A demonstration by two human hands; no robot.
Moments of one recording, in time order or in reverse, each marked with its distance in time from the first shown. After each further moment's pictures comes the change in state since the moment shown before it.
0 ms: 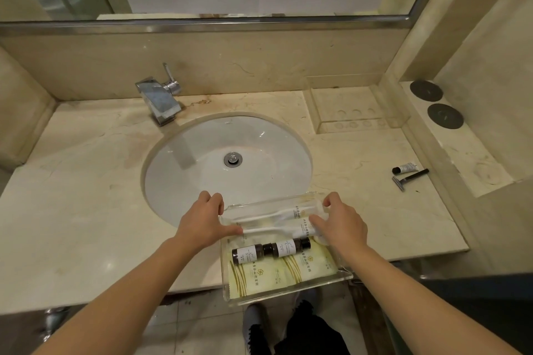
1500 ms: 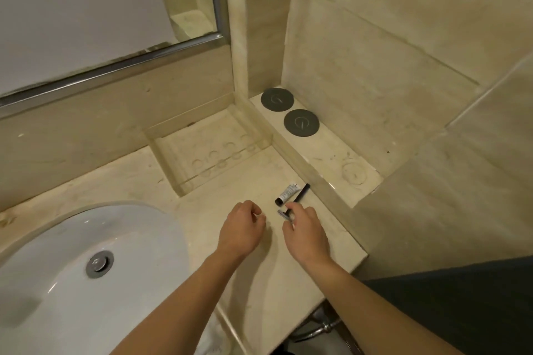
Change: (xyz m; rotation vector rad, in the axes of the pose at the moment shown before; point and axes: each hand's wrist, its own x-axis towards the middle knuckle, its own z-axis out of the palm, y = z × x) left_hand 0.146 0.320 0.108 -0.221 -0.162 0.369; right_hand 0.098 0.142 -0.064 0.369 0.180 0.348
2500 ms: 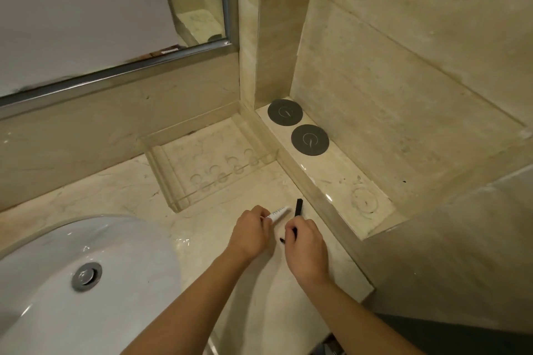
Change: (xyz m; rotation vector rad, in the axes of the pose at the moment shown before) left_hand 0.045 0.011 0.006 -0.067 -0.115 -0.029; right_hand 0.029 -0.010 0.010 -0.018 0.130 -0.019
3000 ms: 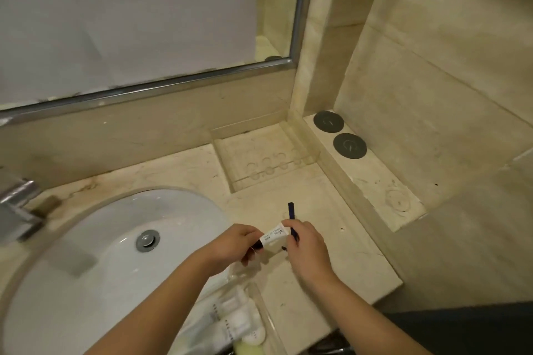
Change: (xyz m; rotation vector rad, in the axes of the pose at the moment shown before) left_hand -0.119 -0.056 -0.097 -0.462 -0.285 -0.204; right_hand -0.072 -0.055 0.006 0.210 -0.250 -0.173
